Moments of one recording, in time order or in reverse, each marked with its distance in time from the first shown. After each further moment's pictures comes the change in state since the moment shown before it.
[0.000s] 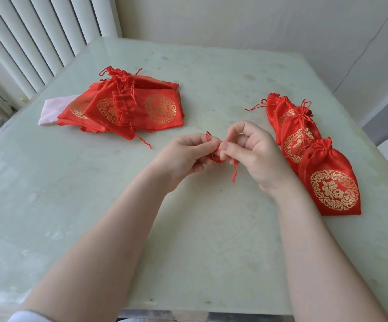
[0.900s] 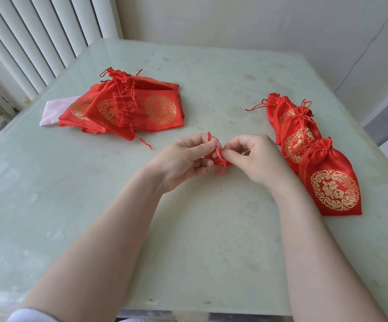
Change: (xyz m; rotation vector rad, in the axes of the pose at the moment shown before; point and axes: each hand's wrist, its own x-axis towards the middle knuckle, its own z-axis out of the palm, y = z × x) left_hand 0.004 -0.005 -0.005 -0.132 -0.107 -0.012; right_hand 0.002 0.005 -0.005 -0.461 0.088 0.093
